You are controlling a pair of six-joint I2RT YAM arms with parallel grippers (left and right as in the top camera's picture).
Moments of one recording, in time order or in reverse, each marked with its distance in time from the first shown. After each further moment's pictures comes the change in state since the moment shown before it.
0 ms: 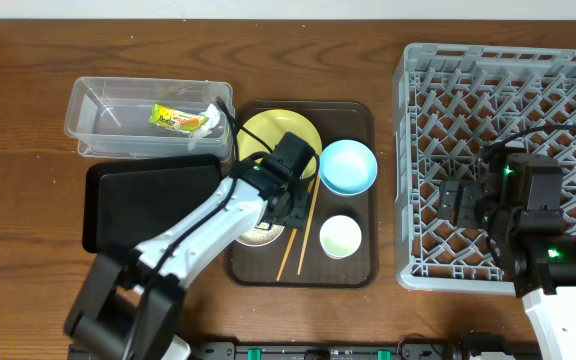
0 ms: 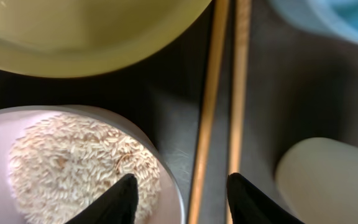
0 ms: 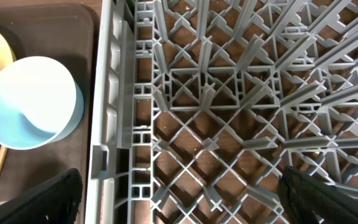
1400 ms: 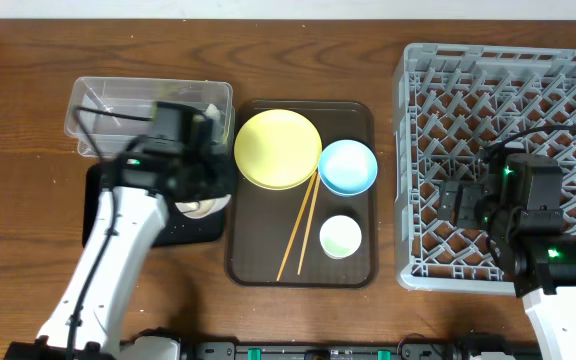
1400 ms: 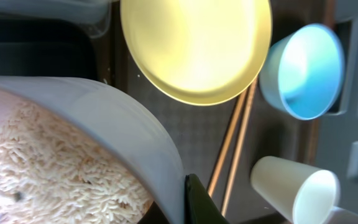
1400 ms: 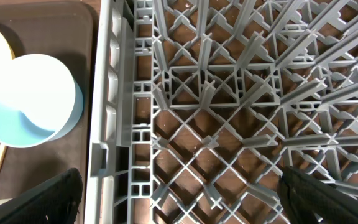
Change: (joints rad) left arm 0.503 -0.299 0.027 -0.142 0.298 0.136; right arm 0.000 0.000 0.000 -0.007 0.000 0.000
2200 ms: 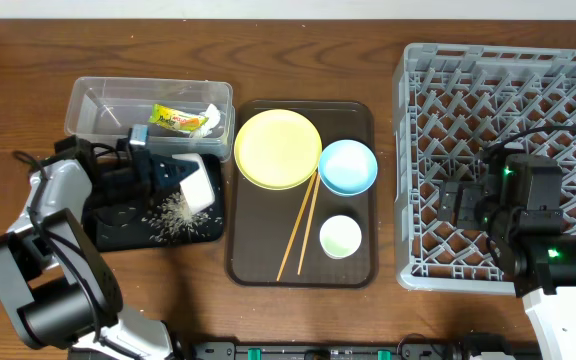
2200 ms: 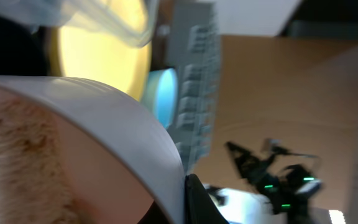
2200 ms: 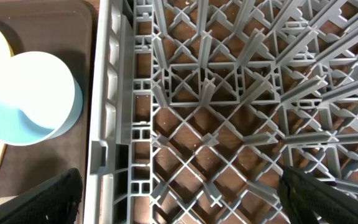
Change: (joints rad) left arm 0.548 0.408 -0.038 -0.099 0.982 0.381; right arm 0.000 0.000 0.000 -0.007 0.000 0.000
